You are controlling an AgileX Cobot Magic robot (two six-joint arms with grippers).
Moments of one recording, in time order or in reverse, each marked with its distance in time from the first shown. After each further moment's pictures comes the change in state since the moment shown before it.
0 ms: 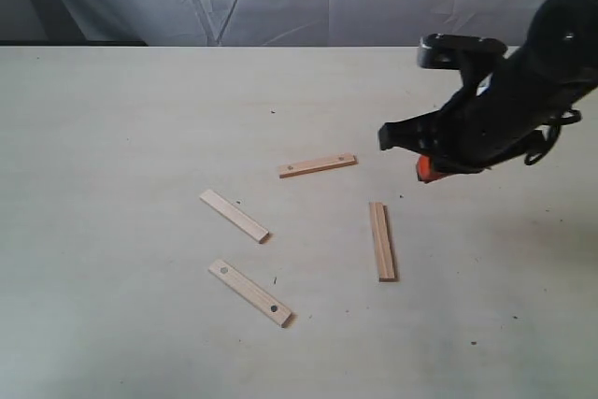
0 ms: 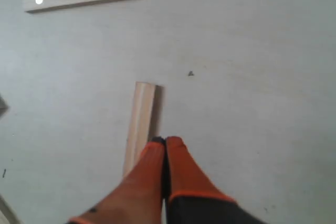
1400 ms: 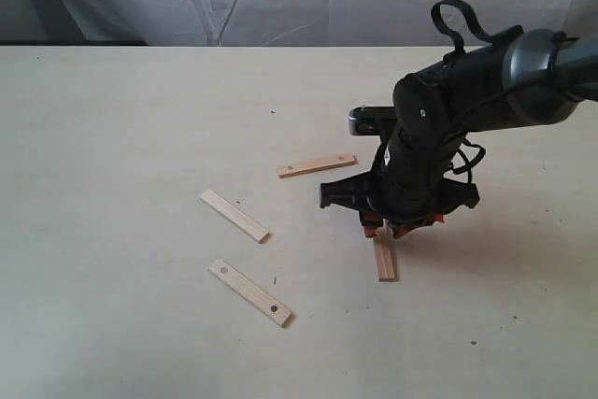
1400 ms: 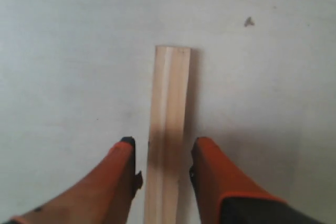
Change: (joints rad) left arm 0.000 0.000 0.000 0.000 0.000 0.000; right arm 0.203 0.255 -0.082 -0.253 0.019 0.439
